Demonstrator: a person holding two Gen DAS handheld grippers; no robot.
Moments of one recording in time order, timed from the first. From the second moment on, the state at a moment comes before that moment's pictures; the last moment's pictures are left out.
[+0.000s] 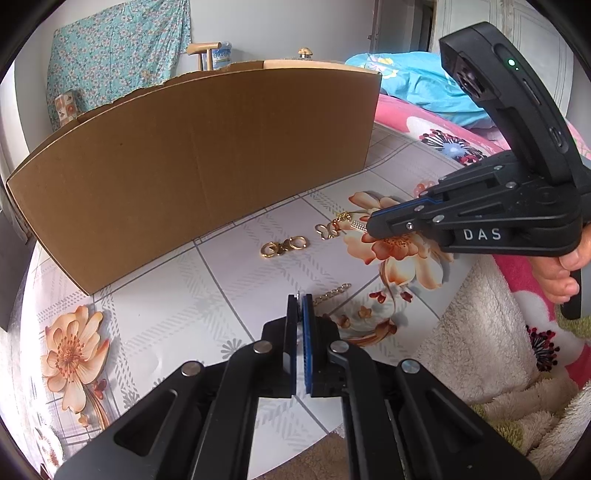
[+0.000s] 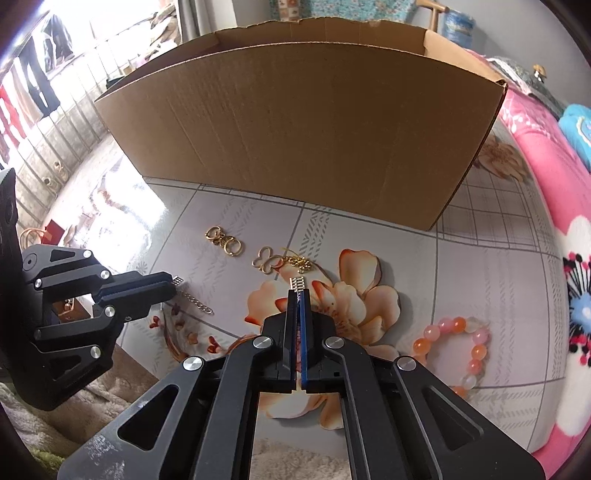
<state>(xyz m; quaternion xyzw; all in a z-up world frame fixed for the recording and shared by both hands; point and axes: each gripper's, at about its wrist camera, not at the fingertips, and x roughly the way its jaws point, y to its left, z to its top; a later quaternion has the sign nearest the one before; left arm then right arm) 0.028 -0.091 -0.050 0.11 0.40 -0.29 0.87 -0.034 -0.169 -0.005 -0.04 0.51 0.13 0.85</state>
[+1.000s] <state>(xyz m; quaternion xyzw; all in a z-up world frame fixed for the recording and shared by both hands) 0.030 -0.080 -0.044 0.07 0.38 -0.29 0.88 -0.024 -0.170 -0.007 0.01 0.50 0.12 0.86</state>
